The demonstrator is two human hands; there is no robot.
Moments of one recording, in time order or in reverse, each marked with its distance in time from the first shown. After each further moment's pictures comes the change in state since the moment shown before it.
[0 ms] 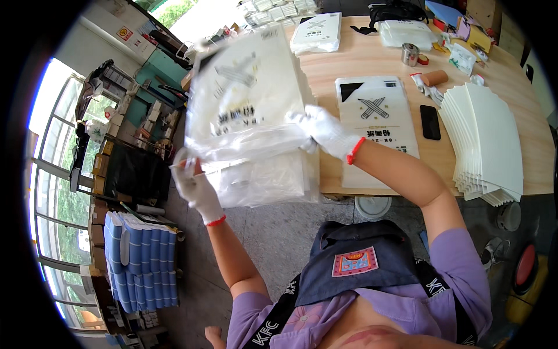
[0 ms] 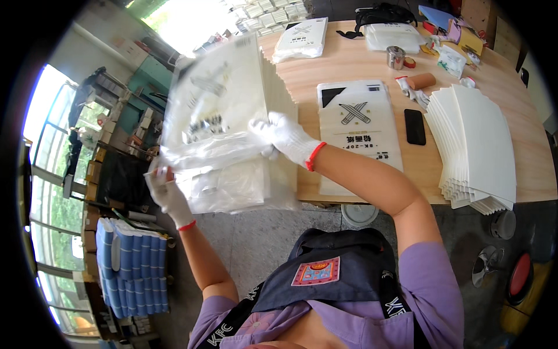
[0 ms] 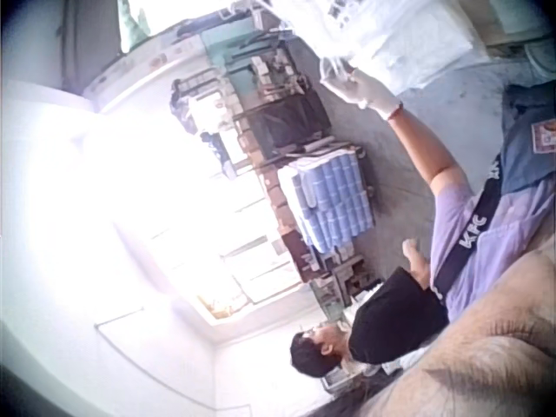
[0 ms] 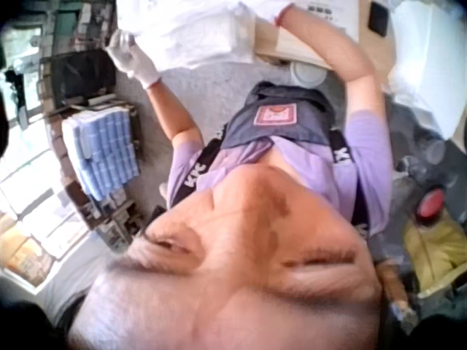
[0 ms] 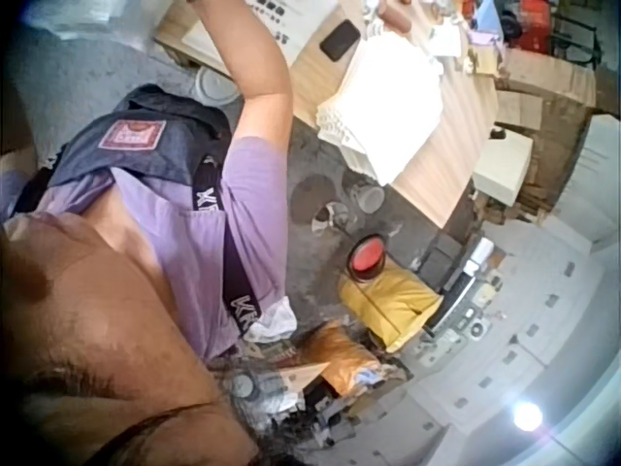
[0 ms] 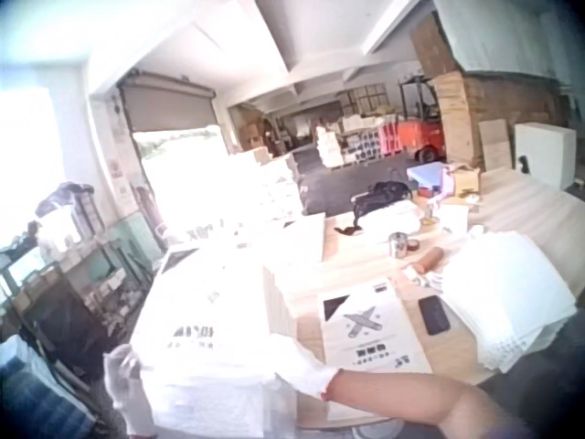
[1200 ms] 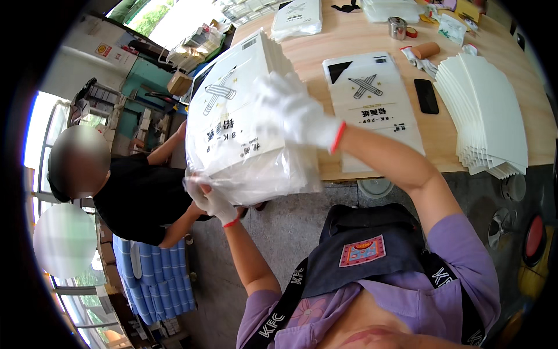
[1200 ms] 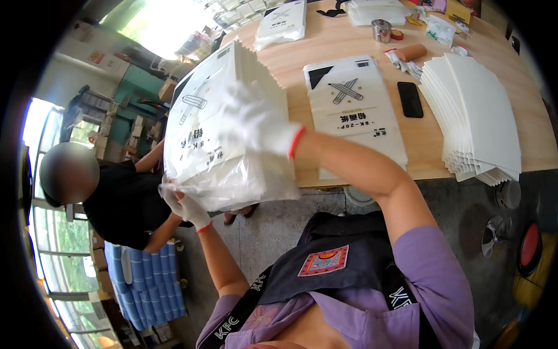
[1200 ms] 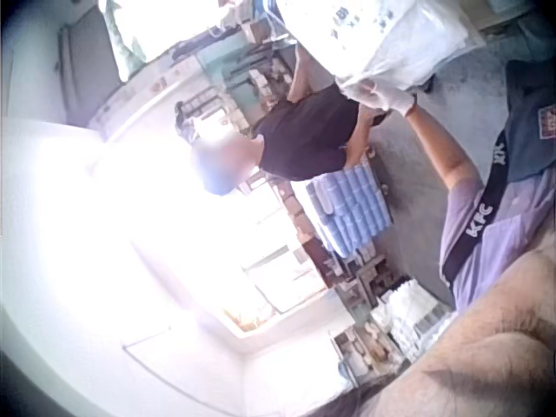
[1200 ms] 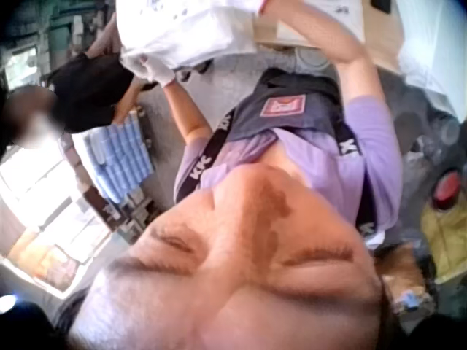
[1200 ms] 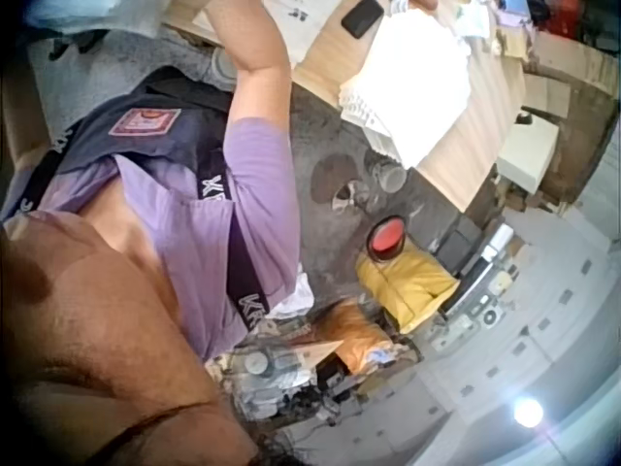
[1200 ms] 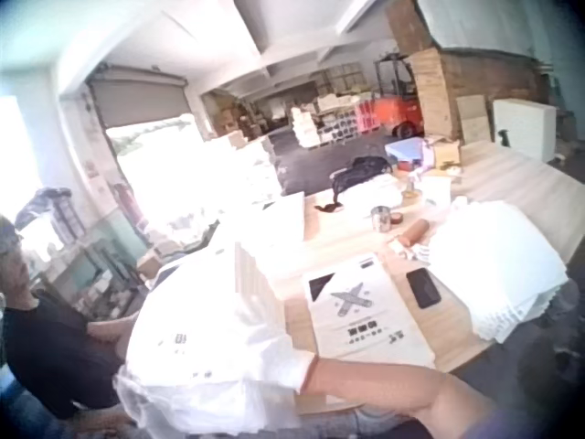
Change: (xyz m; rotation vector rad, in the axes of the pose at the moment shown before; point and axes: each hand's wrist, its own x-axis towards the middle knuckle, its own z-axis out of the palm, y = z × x) left_hand -0.049 -0.060 -0.010 -0.030 -0.003 0.028; right_hand 0.017 0.014 0.015 -1.288 0.162 -0.745
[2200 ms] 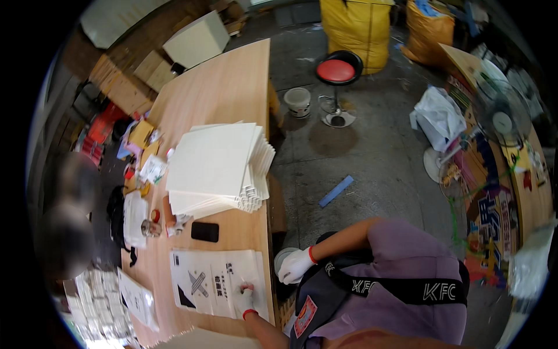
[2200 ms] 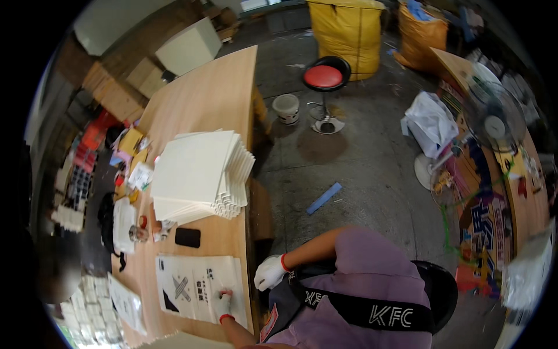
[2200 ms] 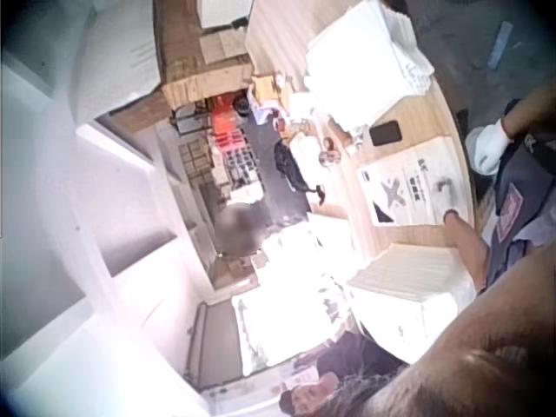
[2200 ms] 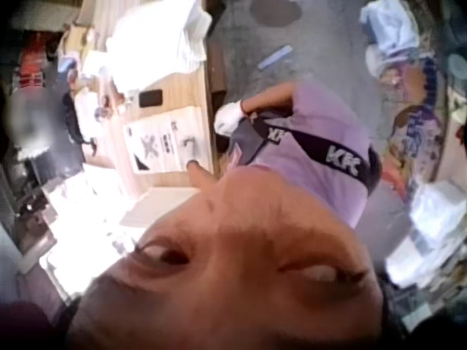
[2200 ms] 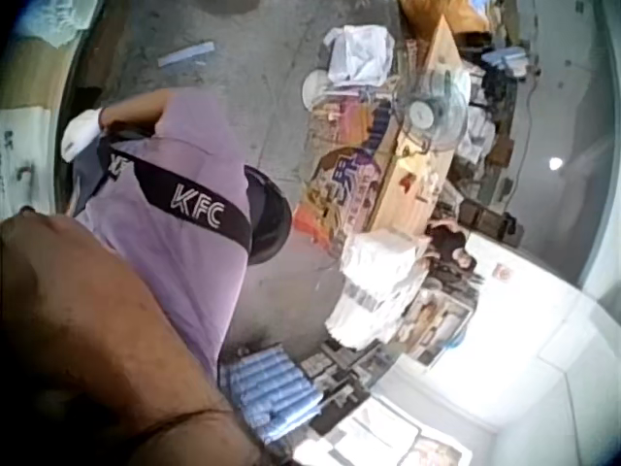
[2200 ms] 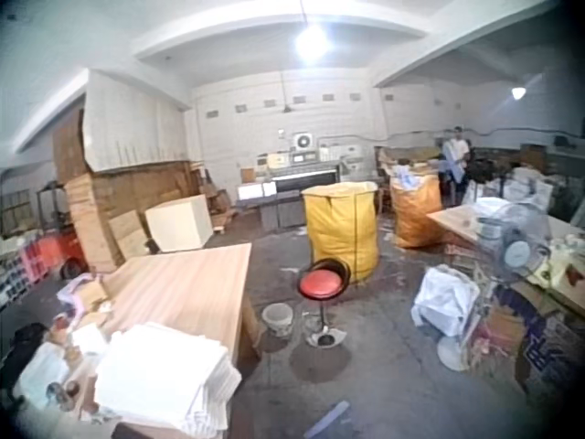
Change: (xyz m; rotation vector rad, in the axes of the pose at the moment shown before) left_hand -0.222 -0.035 0.326 -0.011 -1.735 -0.252; right_hand -0.365 0.007 -0.032 0.353 -0.097 0.931
